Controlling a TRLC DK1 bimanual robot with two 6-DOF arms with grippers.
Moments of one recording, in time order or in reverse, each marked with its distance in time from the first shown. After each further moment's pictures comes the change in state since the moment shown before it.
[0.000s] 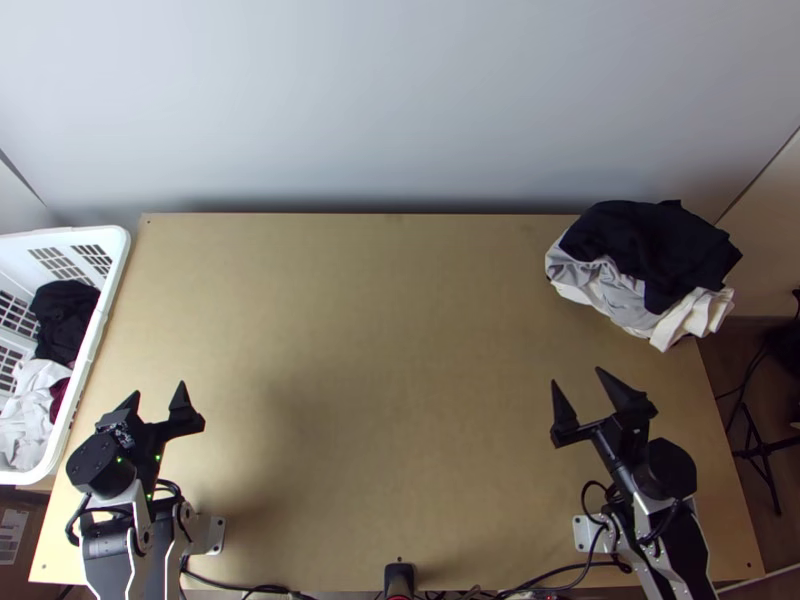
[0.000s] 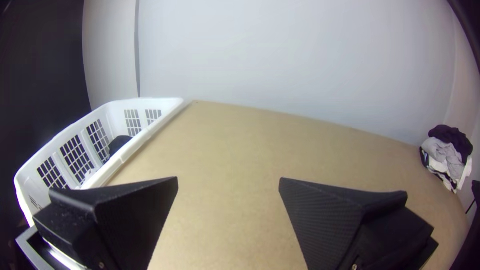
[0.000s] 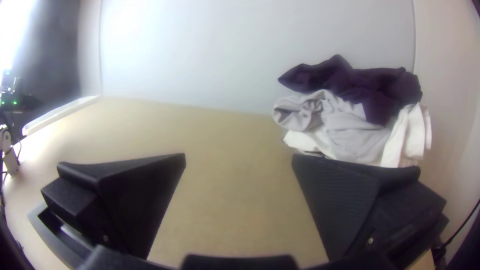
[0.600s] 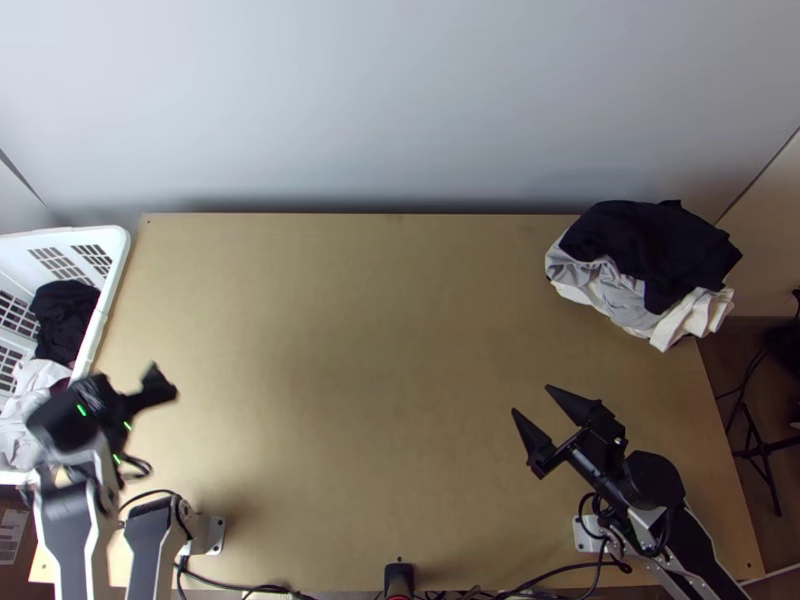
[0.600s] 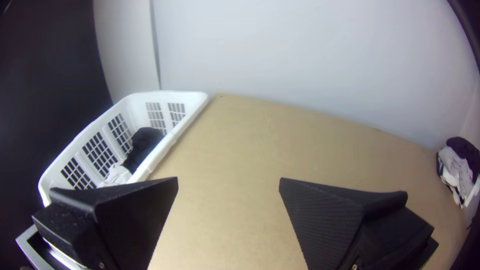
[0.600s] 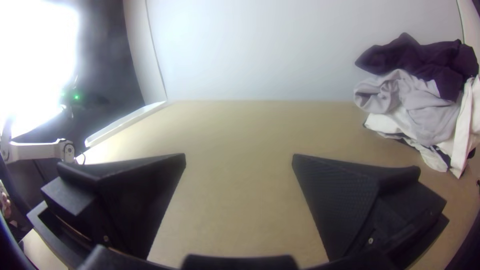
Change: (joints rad) left arm 0.102 0.454 0.285 -0.023 -0.025 0.056; right arm 0.367 0.000 0.000 -0.002 0.009 0.237
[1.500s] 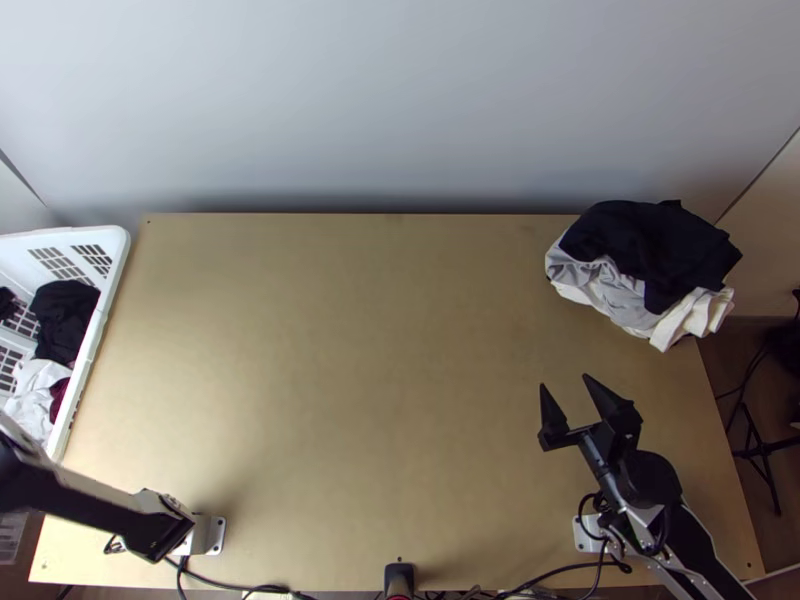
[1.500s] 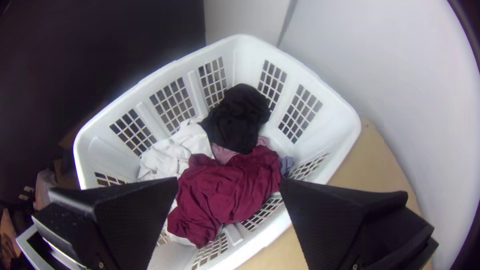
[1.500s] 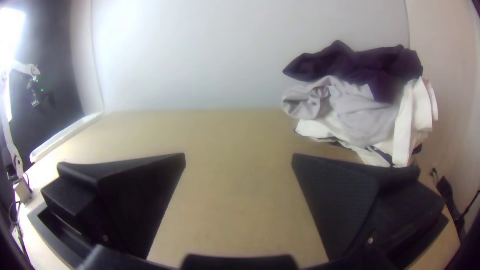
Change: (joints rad) left arm 0.570 1.264 1.037 -0.182 0.042 -0.013; right arm 0.023 0.034 0.003 0.011 0.380 -0.029
